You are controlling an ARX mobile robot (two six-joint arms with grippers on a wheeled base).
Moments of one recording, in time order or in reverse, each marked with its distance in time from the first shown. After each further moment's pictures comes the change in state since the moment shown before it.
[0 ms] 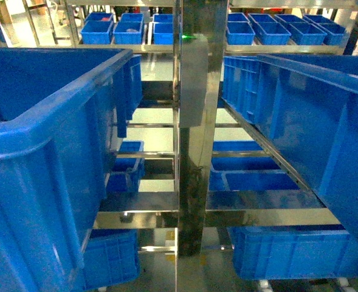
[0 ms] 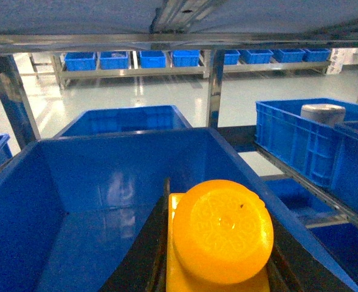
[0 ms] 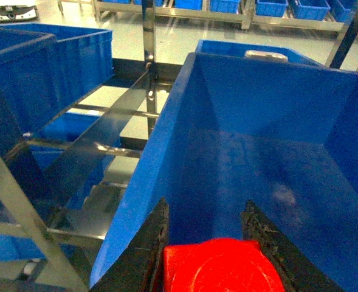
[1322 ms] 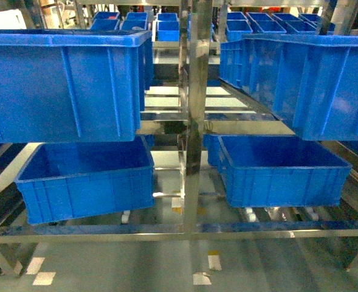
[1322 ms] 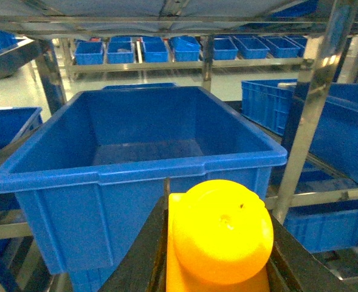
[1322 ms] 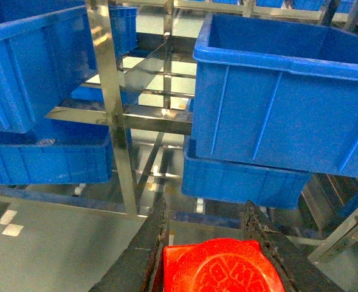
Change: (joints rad) left arm 0.005 0.000 0.000 -0.001 -0.006 0.000; right arm 0.000 0.002 0.000 -0.004 0.000 0.000
